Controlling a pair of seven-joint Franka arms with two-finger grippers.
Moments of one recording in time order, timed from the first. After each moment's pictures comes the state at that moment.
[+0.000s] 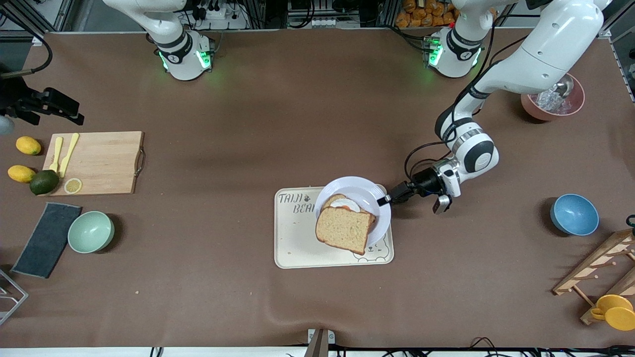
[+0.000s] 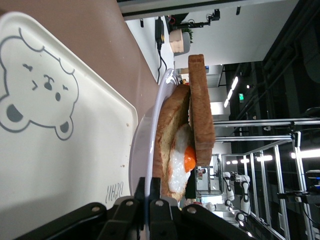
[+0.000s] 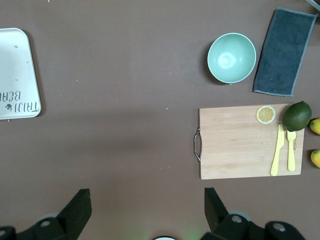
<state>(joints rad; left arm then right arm) 0.18 0.64 -0.45 -2.06 -1.96 2.20 1.31 -0.06 -0.02 0.05 -1.53 0.01 1.44 0.02</state>
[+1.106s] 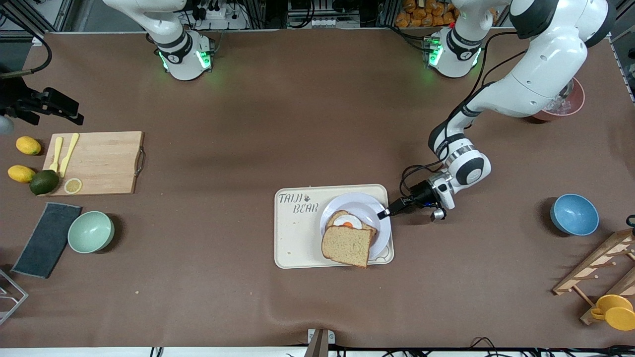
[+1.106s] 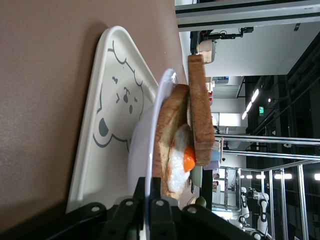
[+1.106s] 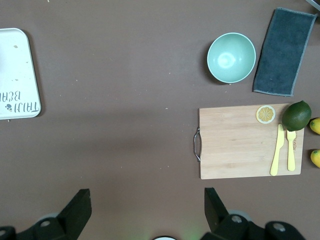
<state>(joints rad) 0.15 0.81 -0.42 -1.94 -1.96 2.27 1.31 -0.06 -0.02 0.05 -1.53 0.01 1.44 0.02</state>
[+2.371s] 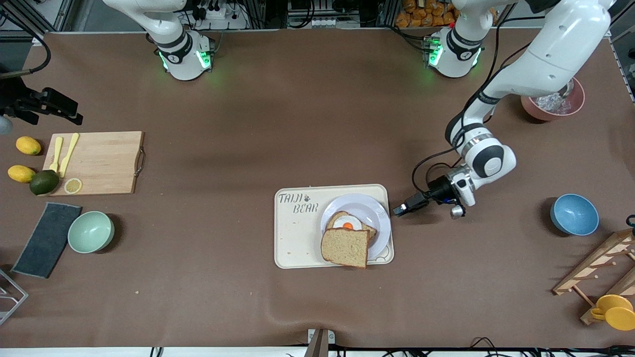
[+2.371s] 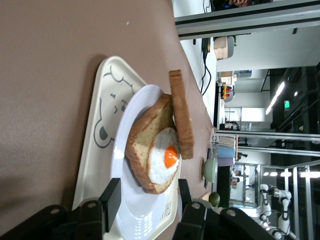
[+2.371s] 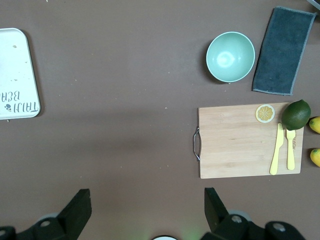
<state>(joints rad) 0.21 0.61 -0.42 -2.05 -1.78 2.34 1.15 -0.06 -0.02 0.05 -1.53 0.01 1.44 0.02</state>
